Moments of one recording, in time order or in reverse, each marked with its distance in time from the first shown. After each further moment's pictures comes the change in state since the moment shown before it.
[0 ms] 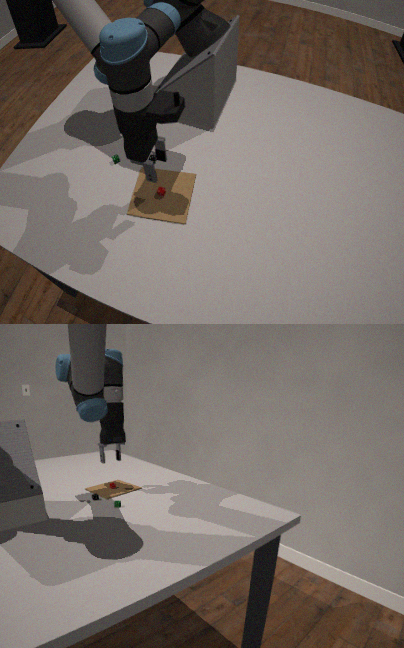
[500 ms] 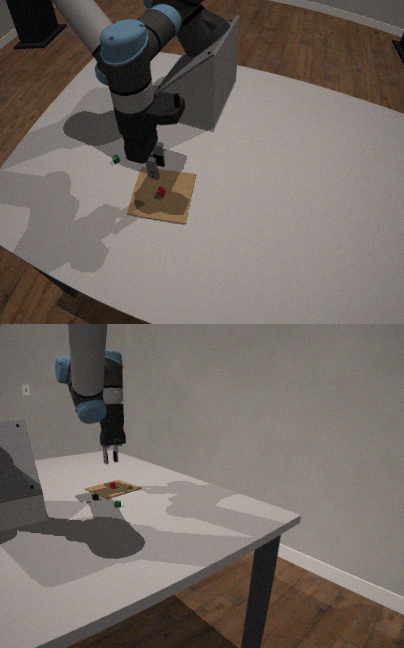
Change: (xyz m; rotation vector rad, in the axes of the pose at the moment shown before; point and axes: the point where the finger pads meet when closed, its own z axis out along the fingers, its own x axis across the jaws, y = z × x) arm 0.000 0.000 0.004 0.000 0.004 0.000
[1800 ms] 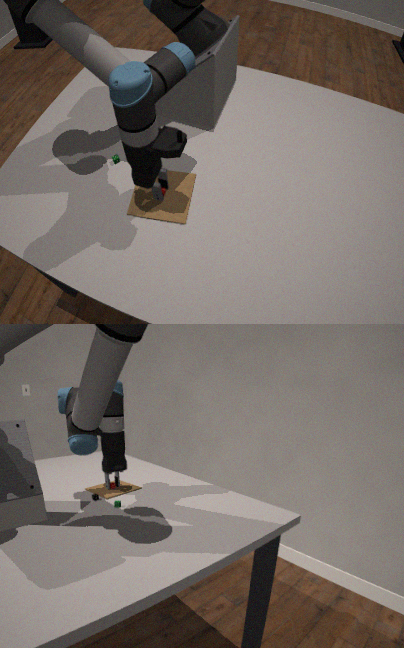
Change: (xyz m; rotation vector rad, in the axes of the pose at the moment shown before) arm 0.000 0.000 0.086 0.000 -0.004 0.000
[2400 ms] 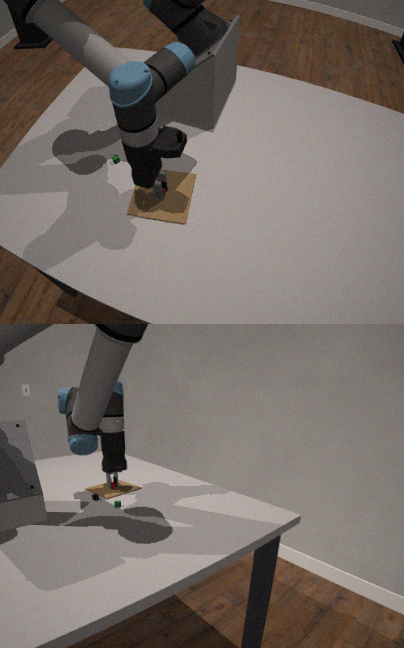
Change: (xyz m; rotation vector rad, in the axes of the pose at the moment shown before) arm 0.000 0.000 0.000 0.000 0.000 0.000
